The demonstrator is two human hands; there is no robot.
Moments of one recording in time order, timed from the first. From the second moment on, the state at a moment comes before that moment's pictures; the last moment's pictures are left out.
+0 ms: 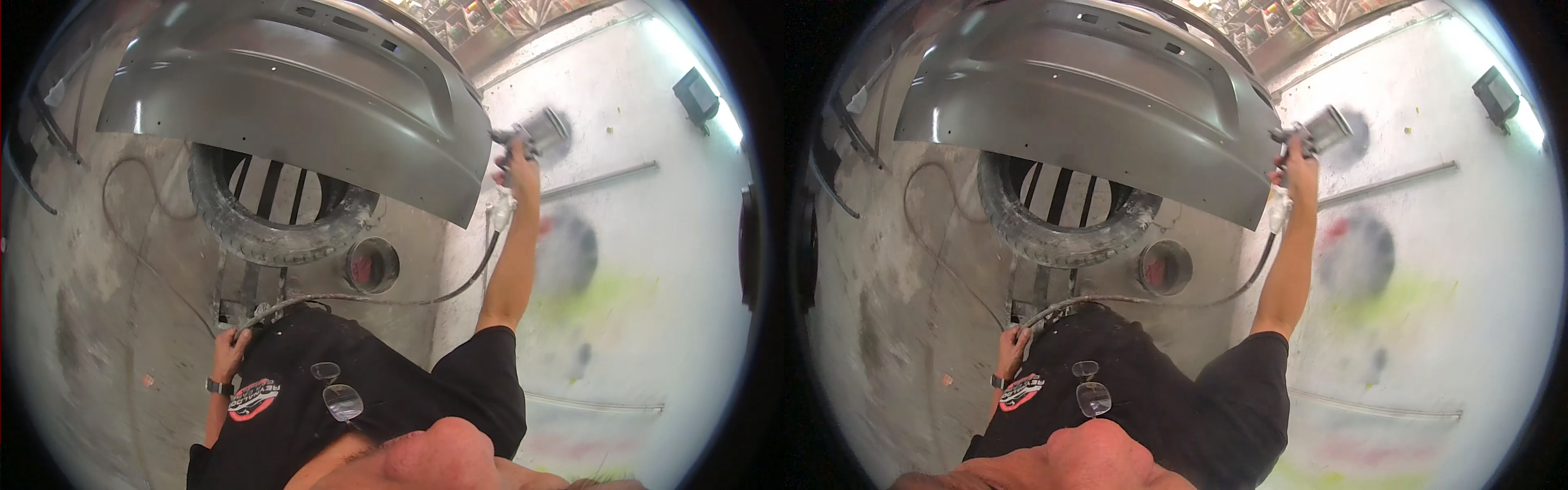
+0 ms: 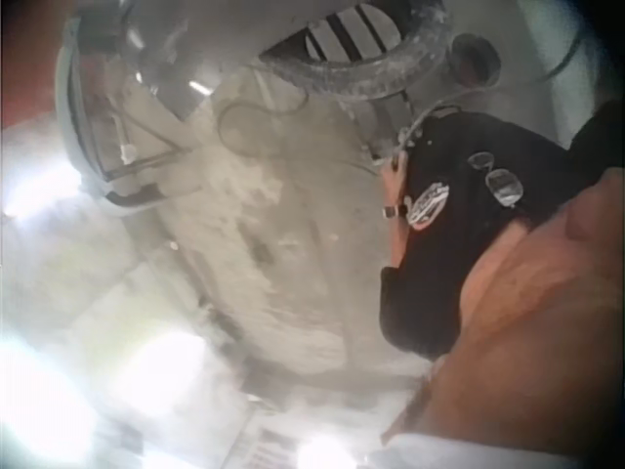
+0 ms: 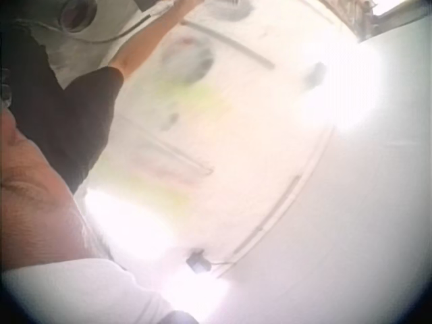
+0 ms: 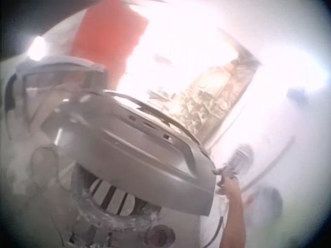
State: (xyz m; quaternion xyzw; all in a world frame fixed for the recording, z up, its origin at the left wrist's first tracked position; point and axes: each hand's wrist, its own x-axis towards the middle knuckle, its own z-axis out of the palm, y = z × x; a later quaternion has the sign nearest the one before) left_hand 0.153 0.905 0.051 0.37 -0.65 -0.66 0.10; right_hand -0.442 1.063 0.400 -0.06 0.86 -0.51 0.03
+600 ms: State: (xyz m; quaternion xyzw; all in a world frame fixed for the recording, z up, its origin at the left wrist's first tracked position) left_hand 0.159 0.926 0.042 0.41 -0.64 -0.64 0.10; right_hand -0.460 1.019 0.416 -0.15 0.84 -0.47 0.21
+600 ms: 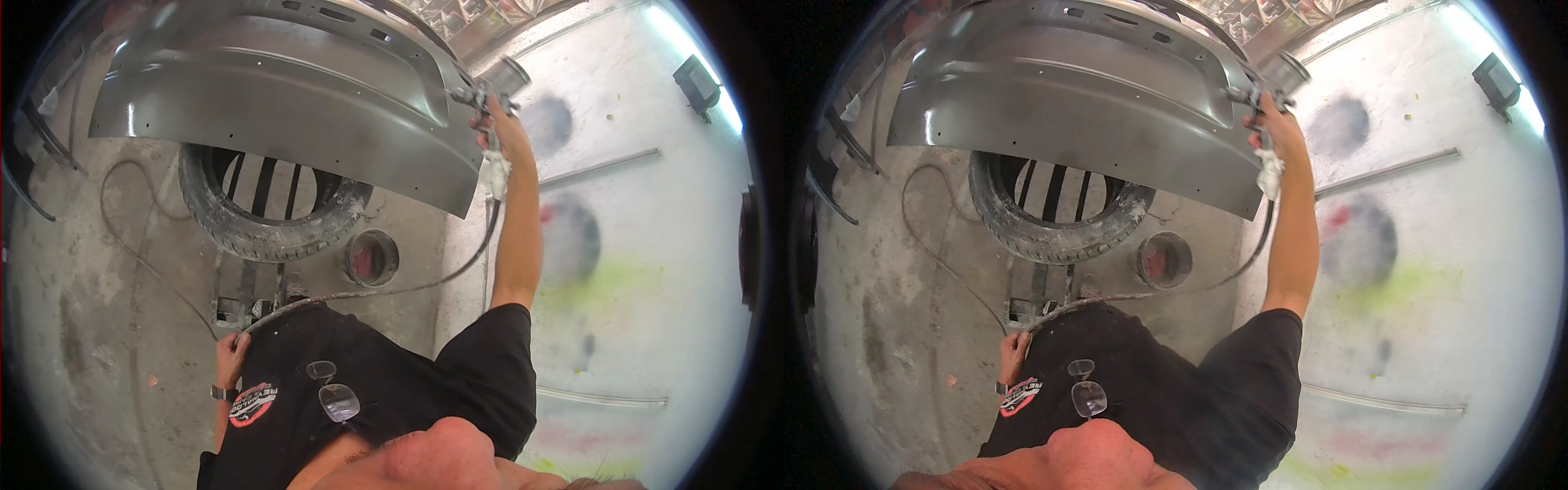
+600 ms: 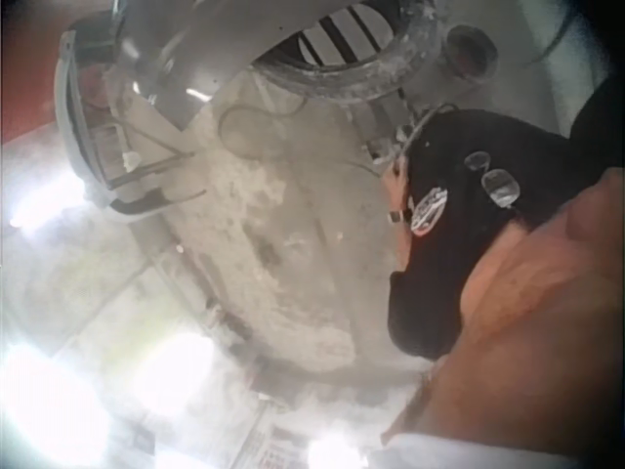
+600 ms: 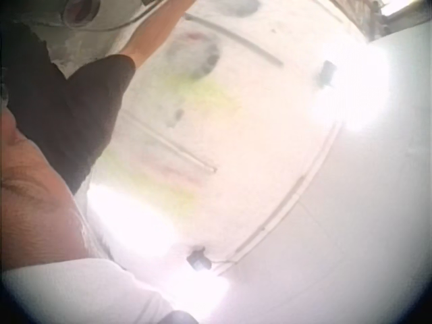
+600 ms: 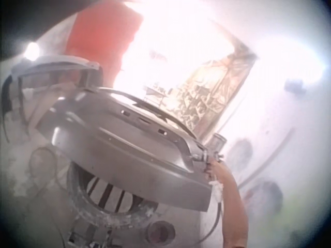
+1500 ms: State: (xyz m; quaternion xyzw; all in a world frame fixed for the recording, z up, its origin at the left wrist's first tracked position) left_hand 0.164 0.907 0.051 0.39 -0.68 -0.62 0.04; right_hand -0.327 1.033 0.405 -0.21 0.74 -0.60 0.24
